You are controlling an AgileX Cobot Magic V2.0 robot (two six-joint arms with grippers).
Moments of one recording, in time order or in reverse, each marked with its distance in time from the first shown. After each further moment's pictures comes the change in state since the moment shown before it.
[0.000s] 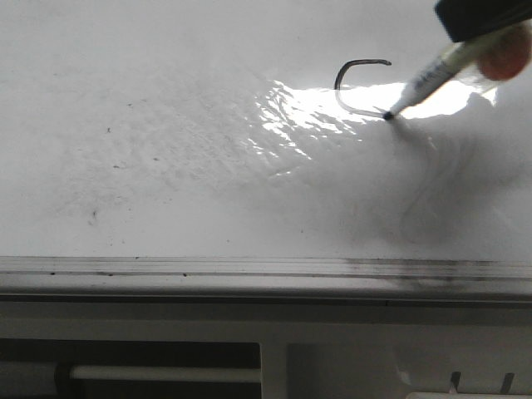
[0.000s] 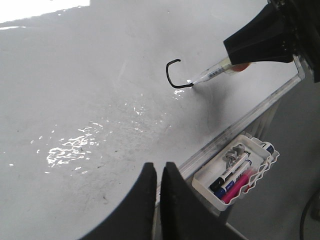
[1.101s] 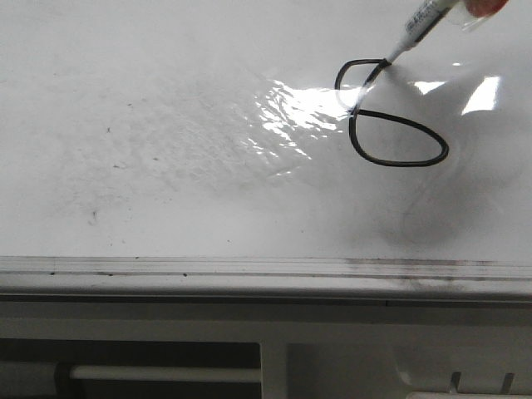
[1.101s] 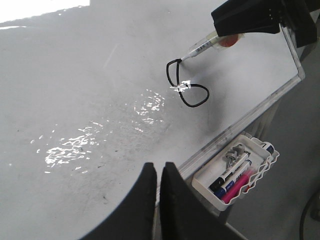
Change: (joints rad) left arm 0.000 0.000 0.000 -0.001 0.000 0.000; right arm -0.044 0.092 -0.158 0.017 0.040 0.009
